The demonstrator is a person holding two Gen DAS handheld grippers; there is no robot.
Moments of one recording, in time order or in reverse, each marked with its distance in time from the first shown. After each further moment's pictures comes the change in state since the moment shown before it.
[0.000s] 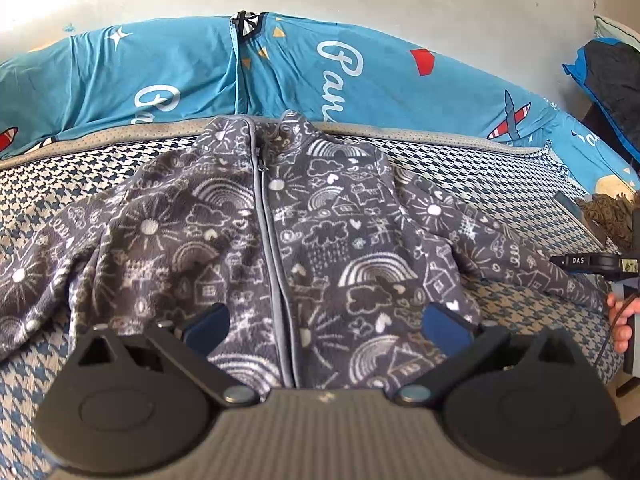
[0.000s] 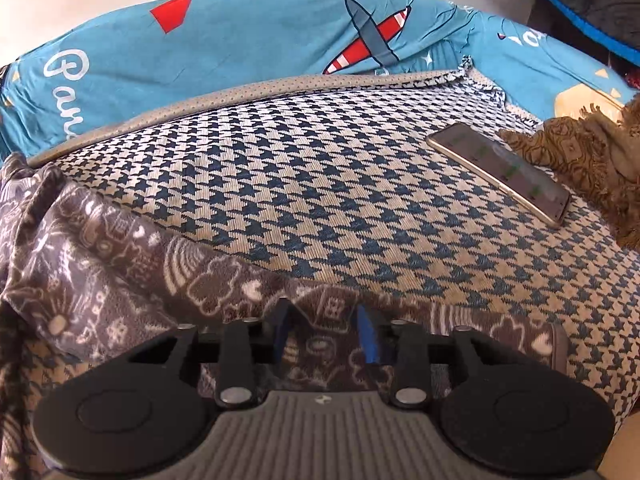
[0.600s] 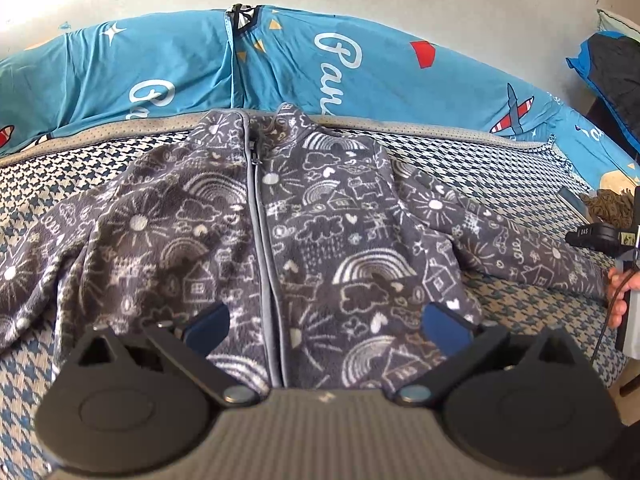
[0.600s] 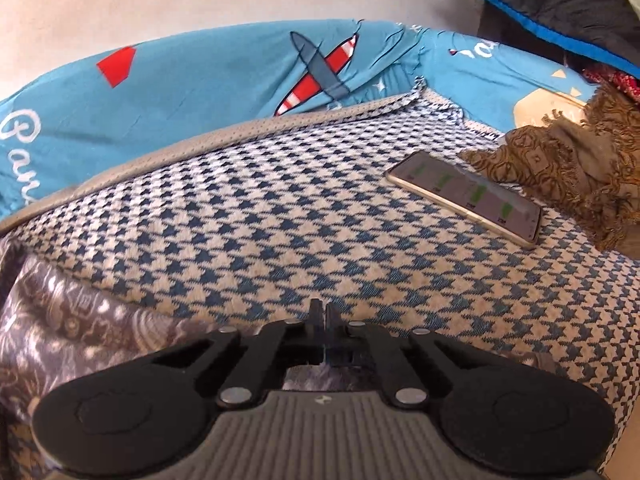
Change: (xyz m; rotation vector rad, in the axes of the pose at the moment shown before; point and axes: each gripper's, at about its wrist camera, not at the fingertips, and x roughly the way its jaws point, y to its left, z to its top) left arm 0.012 -0.007 -0.001 0.000 0.016 0.010; right arm 0.008 -0.013 0.018 0.124 -0.108 -0.104
